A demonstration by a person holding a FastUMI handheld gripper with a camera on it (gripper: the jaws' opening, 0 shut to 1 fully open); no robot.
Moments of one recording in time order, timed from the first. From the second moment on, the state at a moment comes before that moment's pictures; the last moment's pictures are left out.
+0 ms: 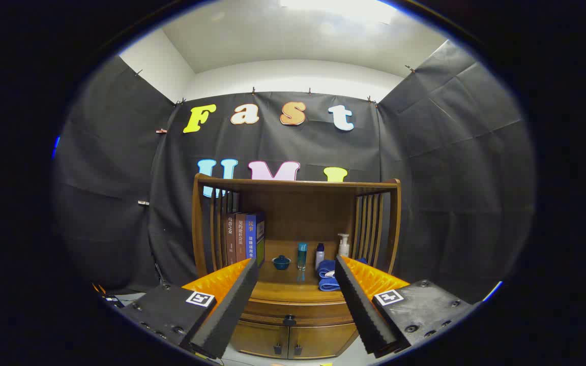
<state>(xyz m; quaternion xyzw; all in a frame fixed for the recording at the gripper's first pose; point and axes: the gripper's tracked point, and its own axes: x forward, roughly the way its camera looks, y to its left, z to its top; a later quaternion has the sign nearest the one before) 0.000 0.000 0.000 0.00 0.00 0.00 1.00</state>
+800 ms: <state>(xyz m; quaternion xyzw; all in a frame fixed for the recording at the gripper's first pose) 0.003 -0.004 -0.007 0.00 0.00 -0.01 1.00</state>
